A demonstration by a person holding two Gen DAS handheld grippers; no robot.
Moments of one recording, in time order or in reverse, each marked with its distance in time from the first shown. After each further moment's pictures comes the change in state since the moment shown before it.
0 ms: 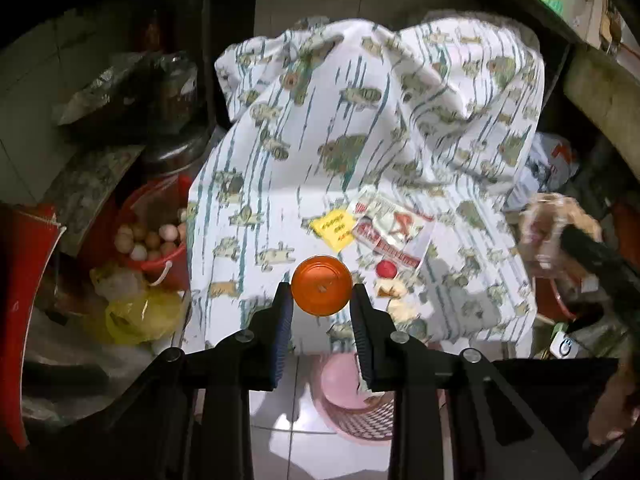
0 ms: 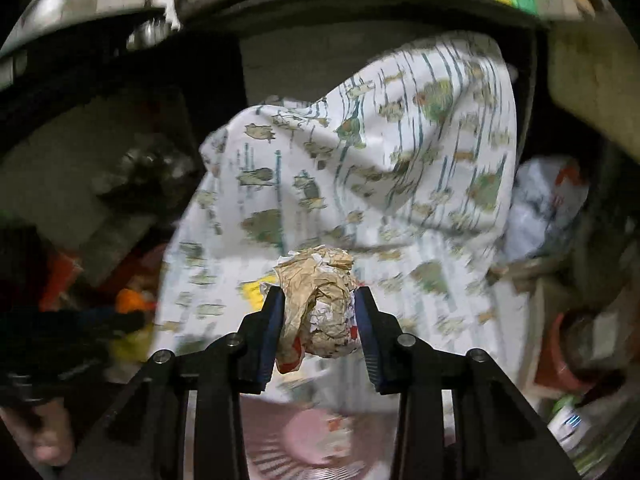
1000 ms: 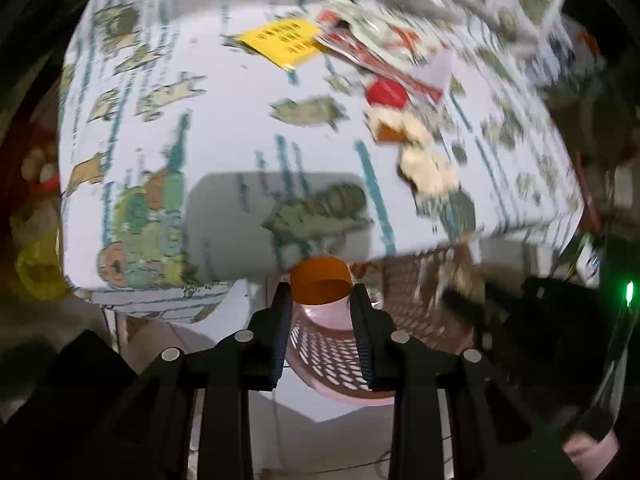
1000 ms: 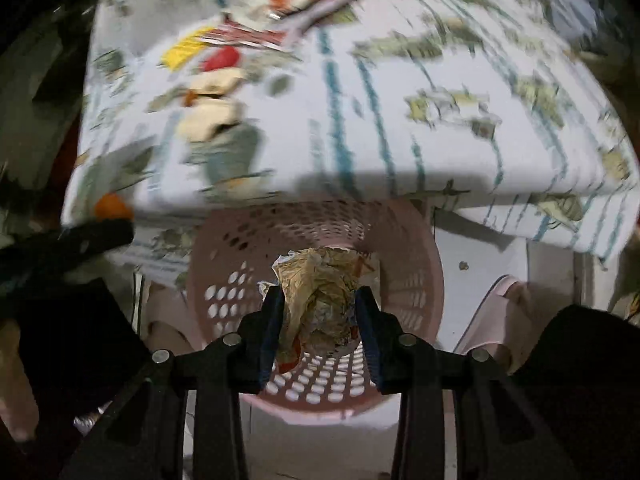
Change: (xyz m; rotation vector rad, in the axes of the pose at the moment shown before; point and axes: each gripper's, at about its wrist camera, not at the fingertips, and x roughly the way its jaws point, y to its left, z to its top) left arm 0.156 -0.038 -0.075 0.106 0.425 -0.071; right arm 0.178 -0.042 -0.187 0.133 0.557 -0.023
